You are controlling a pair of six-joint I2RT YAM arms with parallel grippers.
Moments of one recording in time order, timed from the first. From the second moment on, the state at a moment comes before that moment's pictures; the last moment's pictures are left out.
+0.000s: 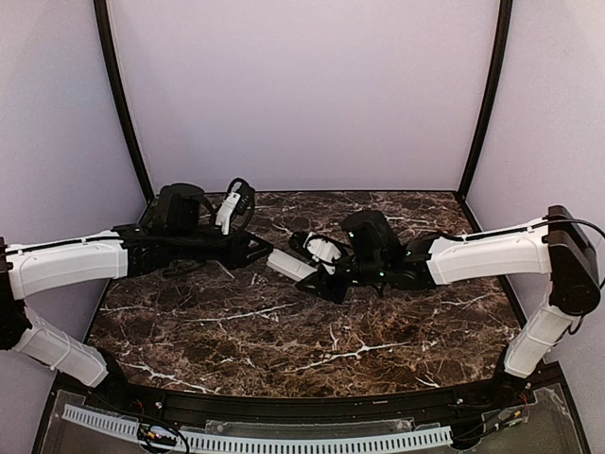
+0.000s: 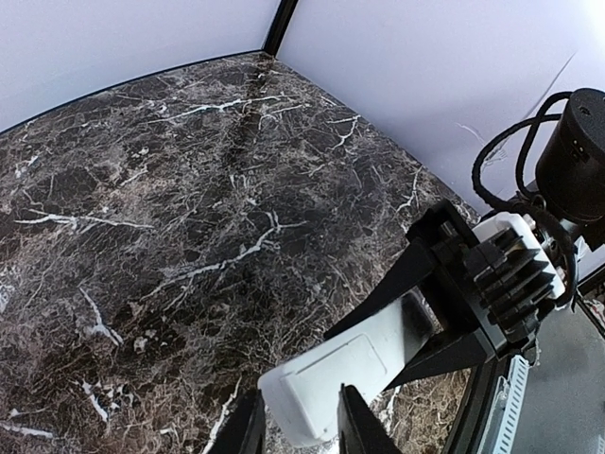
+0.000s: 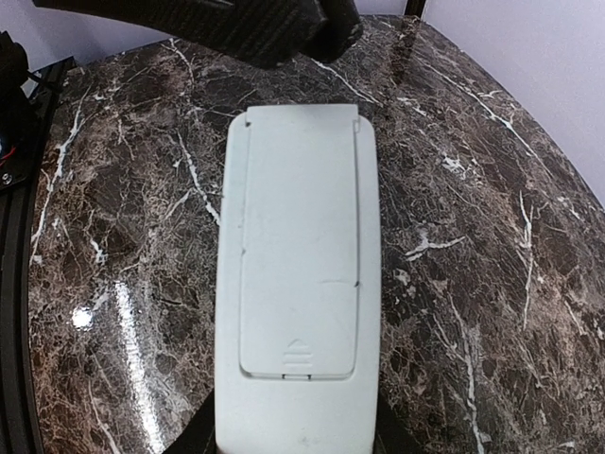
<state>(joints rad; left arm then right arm) -0.71 1.31 0.90 -0.05 0.35 -0.24 0.98 1.64 1.03 0.03 -0.19 -0.19</state>
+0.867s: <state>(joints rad) -0.74 1.37 0.95 -0.11 0.33 -0.22 0.98 1.64 1.04 0.01 -0.17 -0.19</state>
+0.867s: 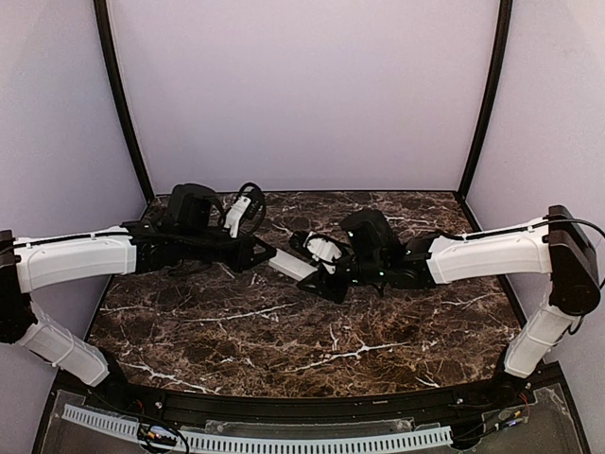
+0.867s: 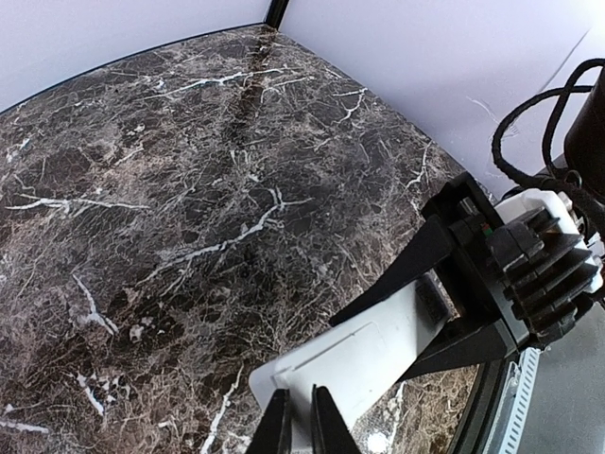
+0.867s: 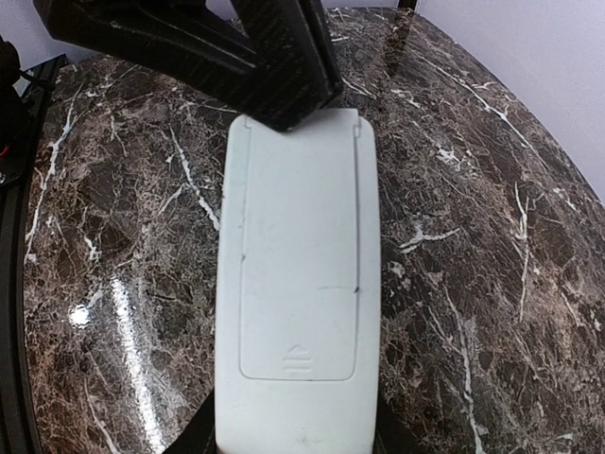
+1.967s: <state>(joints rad) -0.68 1.15 0.95 -0.17 0.25 0.14 0.90 1.63 1.00 0.03 -0.40 -0.10</state>
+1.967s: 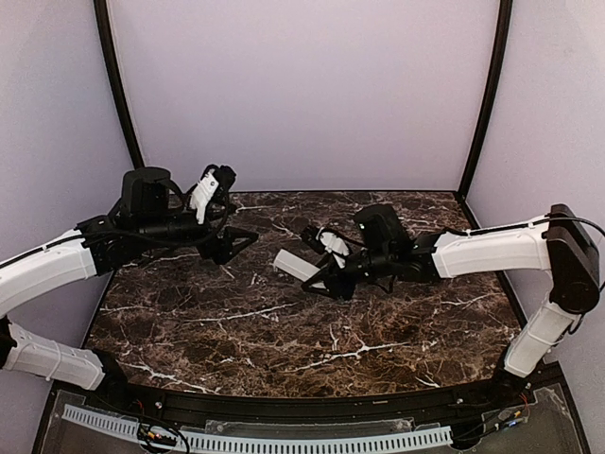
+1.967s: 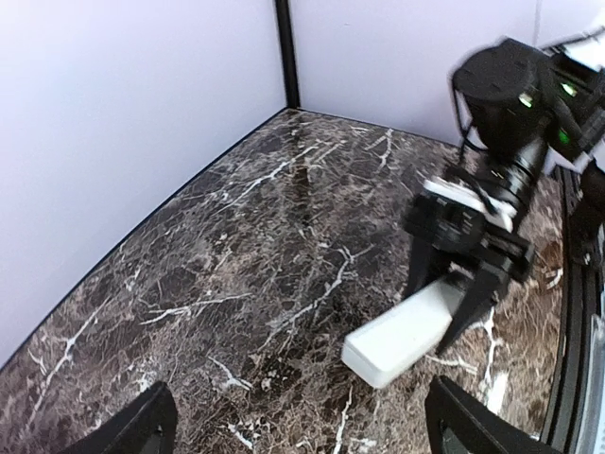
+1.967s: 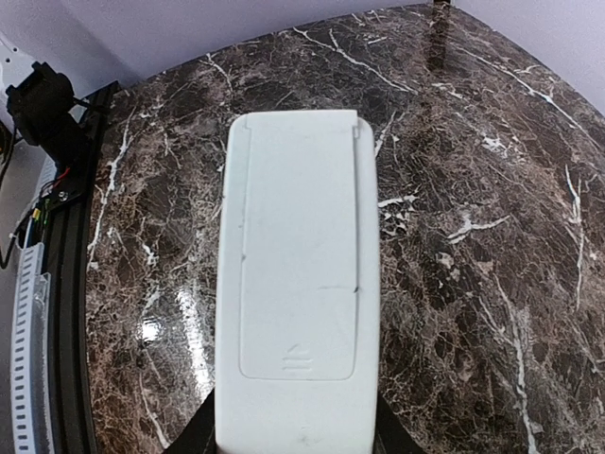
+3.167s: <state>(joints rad) -1.06 1.22 0.98 -0.37 0.02 0.99 0.86 1.71 1.14 -0.19 -0.97 -0.02</state>
